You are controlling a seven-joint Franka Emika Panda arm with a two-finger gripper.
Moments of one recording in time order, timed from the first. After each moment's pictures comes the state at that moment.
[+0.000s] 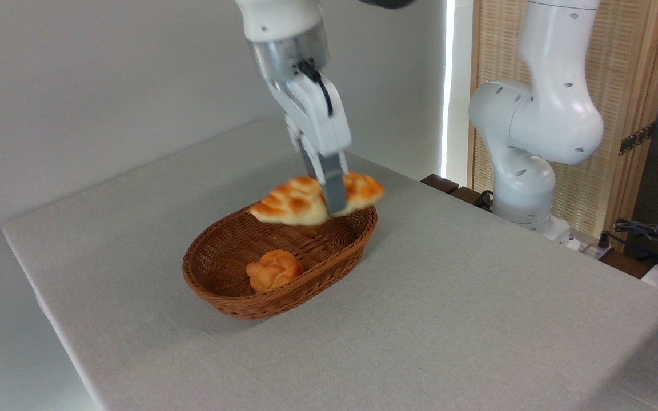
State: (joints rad) arm -0.12 -0.24 0.05 -1.96 -0.02 1.61 1.00
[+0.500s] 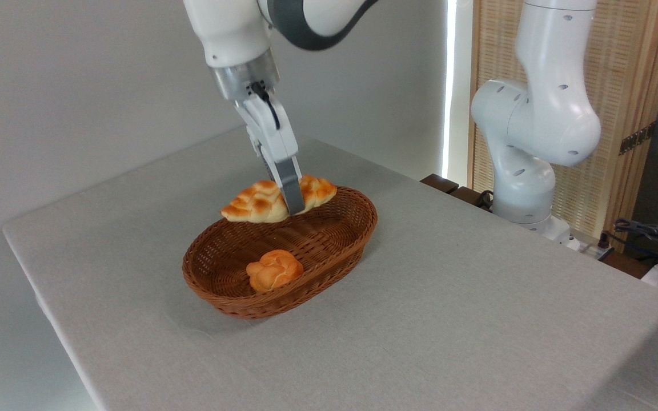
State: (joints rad) arm -0.21 -0.17 -0.08 -2.04 -0.06 1.74 0.80
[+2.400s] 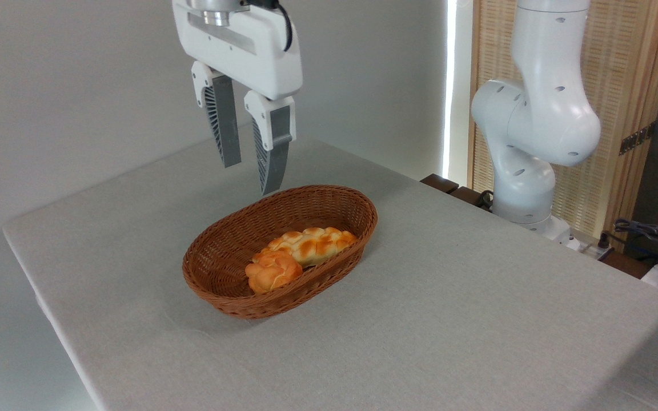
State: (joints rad) arm -0.21 -0.08 0.14 -1.63 -0.07 1.62 0.72
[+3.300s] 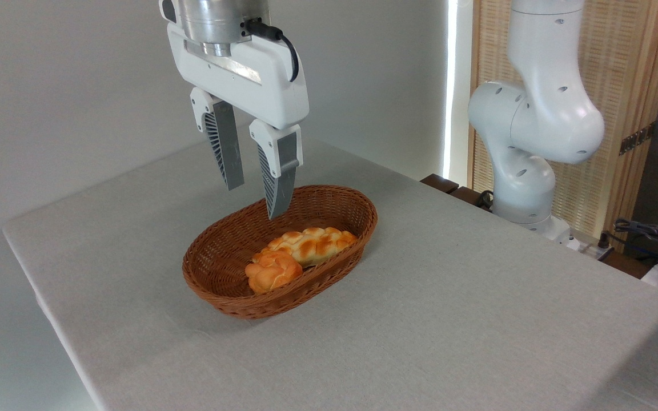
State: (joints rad) arm -0.07 -0.04 0.06 -1.62 -0.09 1.63 0.72
